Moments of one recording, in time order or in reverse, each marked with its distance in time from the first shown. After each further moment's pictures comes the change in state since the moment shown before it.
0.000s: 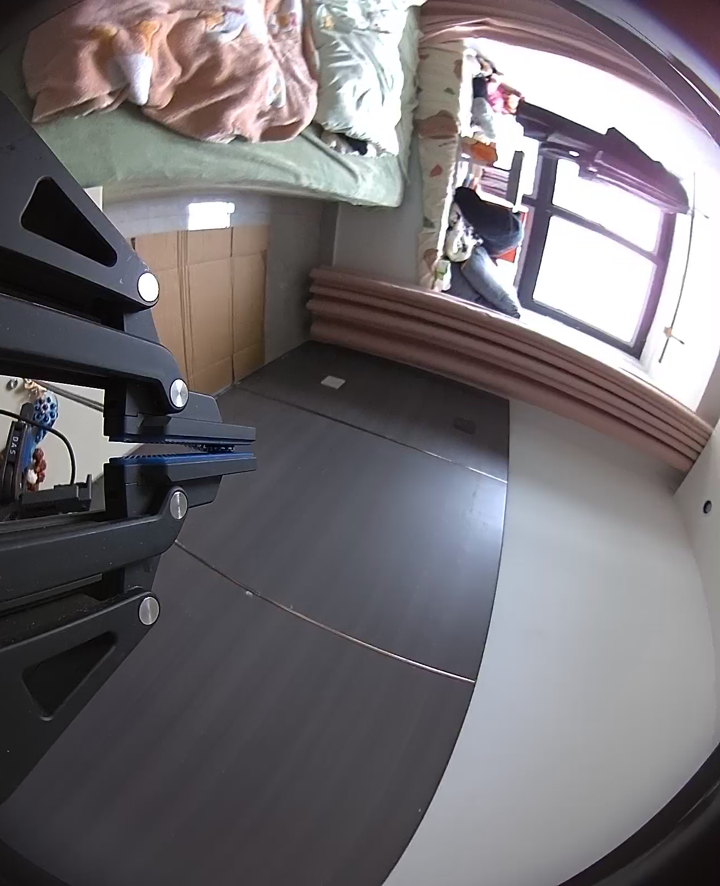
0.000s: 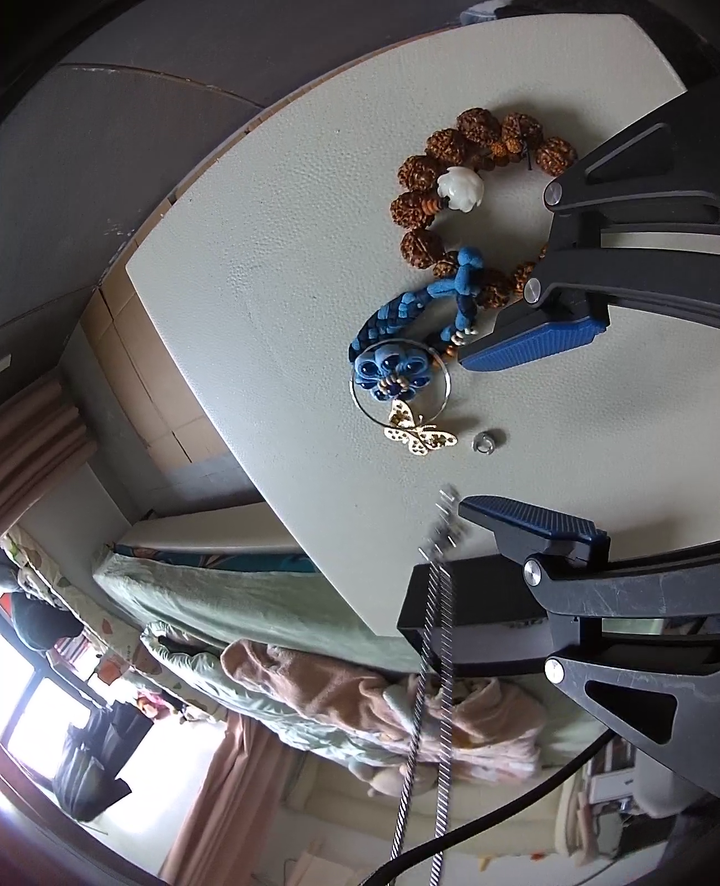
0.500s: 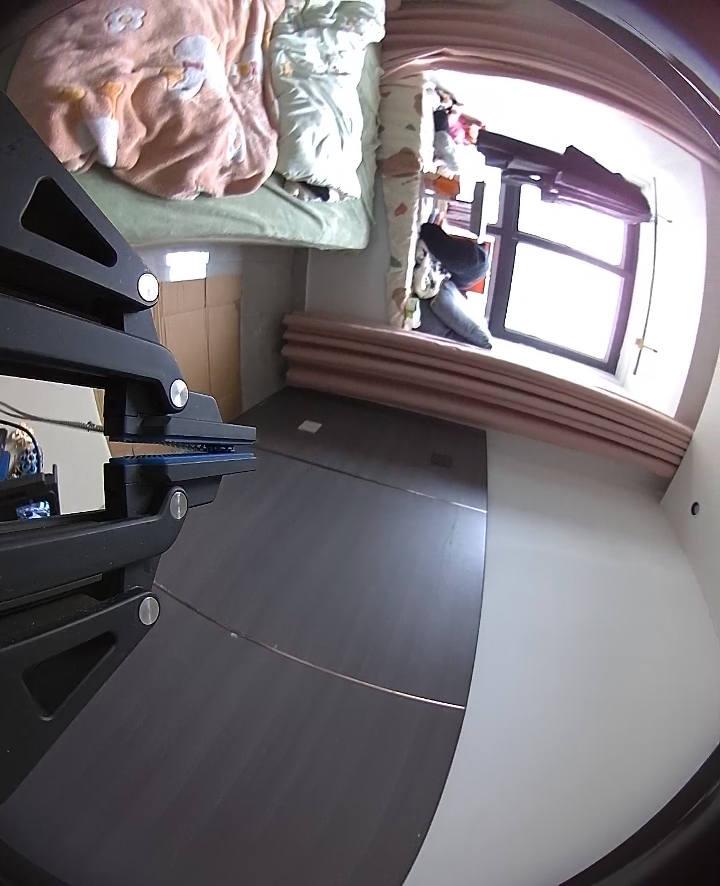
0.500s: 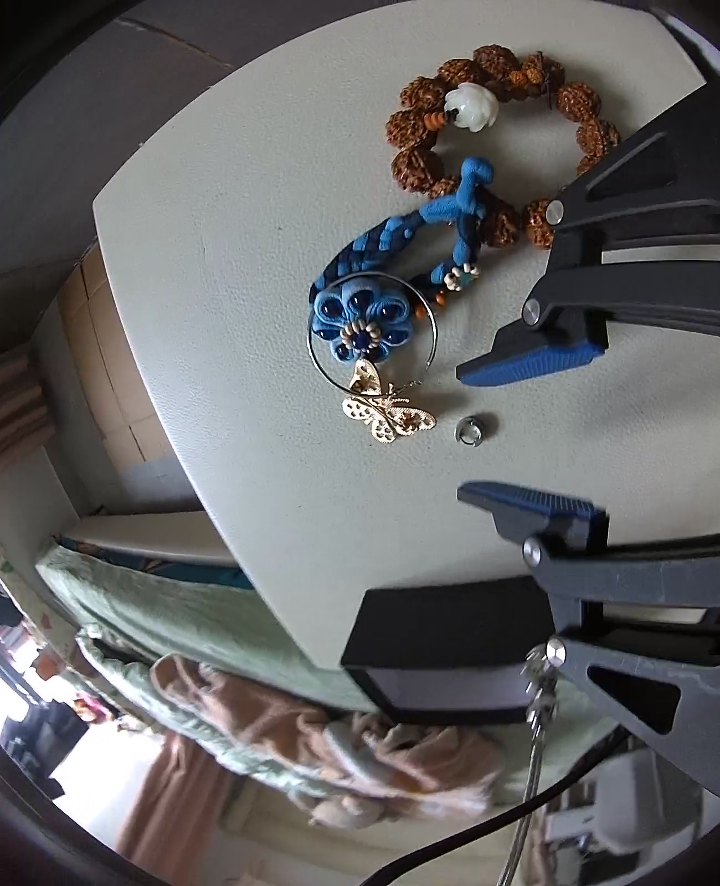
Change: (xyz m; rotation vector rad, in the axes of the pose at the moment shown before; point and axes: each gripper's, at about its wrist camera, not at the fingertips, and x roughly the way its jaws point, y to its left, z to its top) left arm -0.027 0.002 0.027 0.058 -0.041 0.124; right arm 0.046 0.032 -0.006 -0.139 0.106 -0.125
